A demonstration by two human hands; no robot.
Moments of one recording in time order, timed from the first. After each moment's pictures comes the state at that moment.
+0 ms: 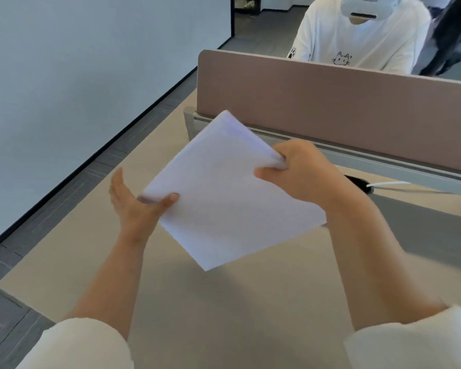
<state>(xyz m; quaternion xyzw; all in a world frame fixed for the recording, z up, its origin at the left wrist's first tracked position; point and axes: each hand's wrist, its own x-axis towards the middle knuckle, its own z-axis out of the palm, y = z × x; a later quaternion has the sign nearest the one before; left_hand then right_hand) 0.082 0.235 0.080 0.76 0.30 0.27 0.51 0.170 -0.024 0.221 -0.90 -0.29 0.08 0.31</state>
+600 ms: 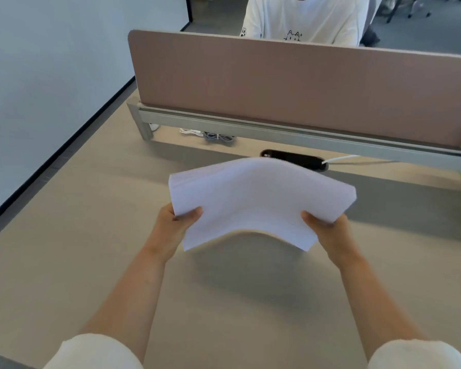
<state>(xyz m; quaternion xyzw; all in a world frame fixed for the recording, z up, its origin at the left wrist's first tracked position) 0.116 0.111 0.035 0.70 0.14 0.05 0.70 0.161 -0.185 0.044 -0.74 0.07 0.06 0.67</state>
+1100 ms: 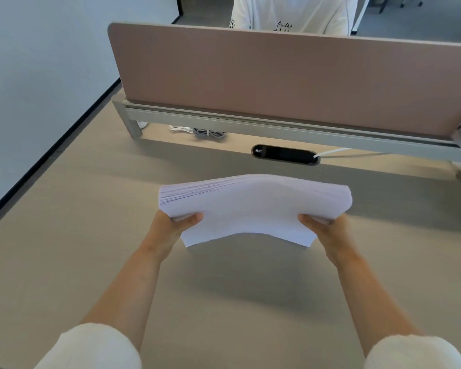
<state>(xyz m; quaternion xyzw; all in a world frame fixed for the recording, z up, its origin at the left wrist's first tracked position) 0.123 0.102 0.027 0.70 0.07 0.02 0.71 0.160 -0.205 0.036 -0.74 0.10 0.05 0.66</state>
